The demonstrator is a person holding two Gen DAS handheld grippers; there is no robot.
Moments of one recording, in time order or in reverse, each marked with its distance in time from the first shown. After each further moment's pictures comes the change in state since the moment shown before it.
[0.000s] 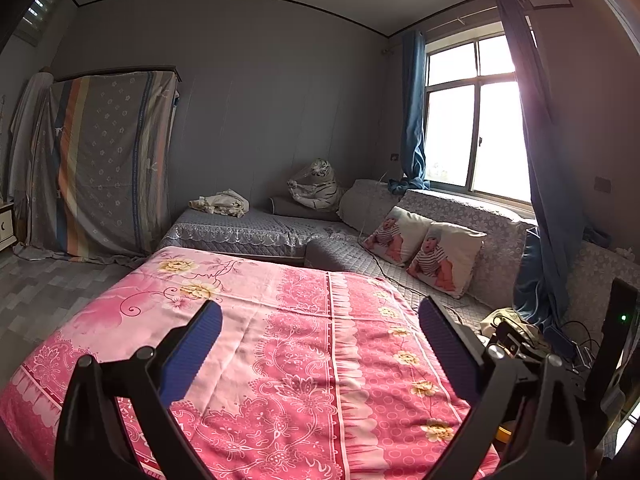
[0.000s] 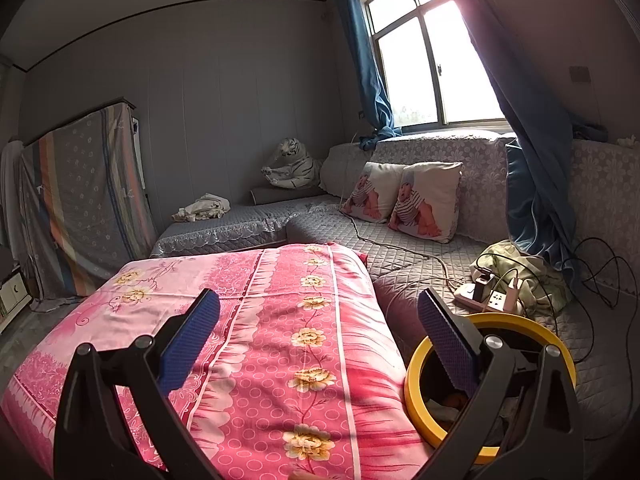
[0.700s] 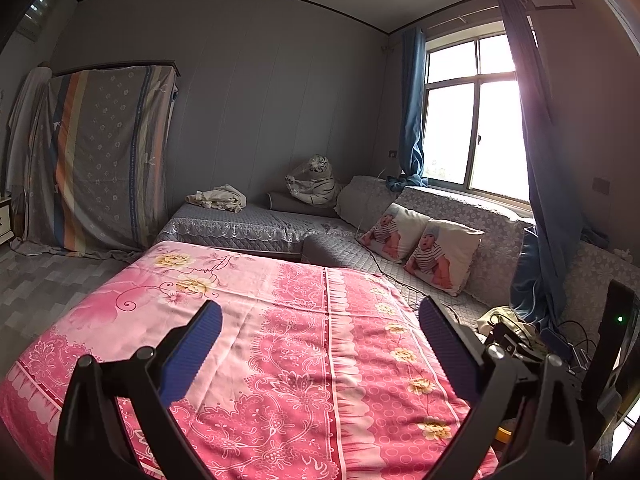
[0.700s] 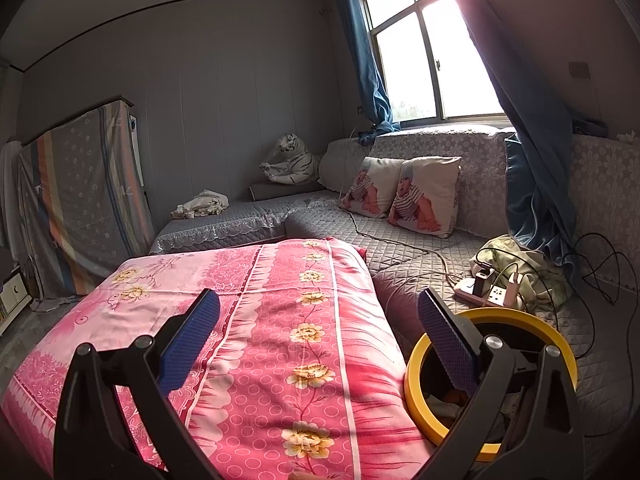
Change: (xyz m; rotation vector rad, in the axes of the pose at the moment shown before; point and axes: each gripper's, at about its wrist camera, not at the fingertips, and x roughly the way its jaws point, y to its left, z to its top) left arm 0.005 0.002 0.001 -0.008 0.015 -0.011; right arm 0.003 -0.002 -0.003 0.007 0.017 -0.004
